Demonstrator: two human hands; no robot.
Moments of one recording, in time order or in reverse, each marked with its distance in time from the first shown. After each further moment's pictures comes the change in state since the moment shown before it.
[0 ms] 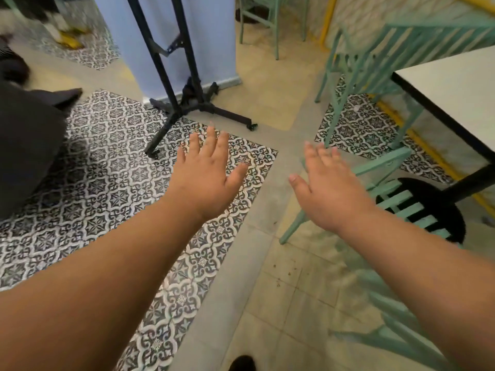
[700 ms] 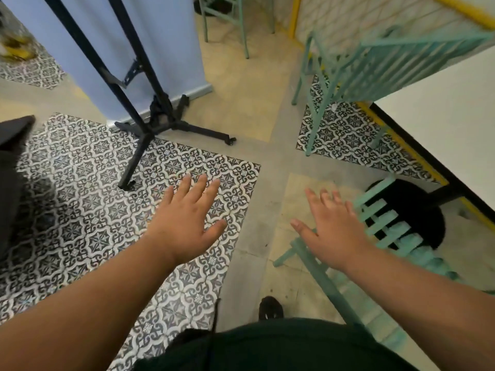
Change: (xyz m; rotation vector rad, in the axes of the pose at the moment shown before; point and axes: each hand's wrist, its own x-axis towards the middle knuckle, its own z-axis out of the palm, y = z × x) left_hand 0.175 -0.037 -0.032 0.144 -0.246 0.248; right_hand 0.135 0.061 -0.034 -0.062 -0.180 0.161
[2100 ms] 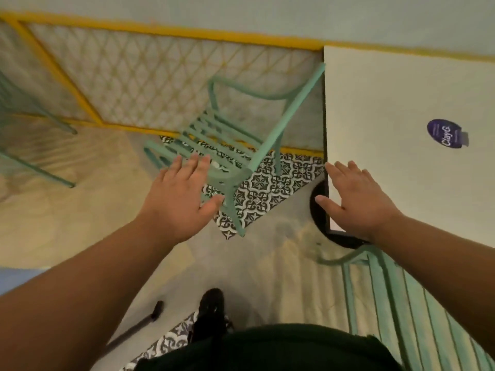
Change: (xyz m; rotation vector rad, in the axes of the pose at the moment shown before) left_hand 0.768 0.113 -0.209 0.086 0.064 0.822; right_hand 0.408 0.248 -0.207 0.186 0.319 0.781
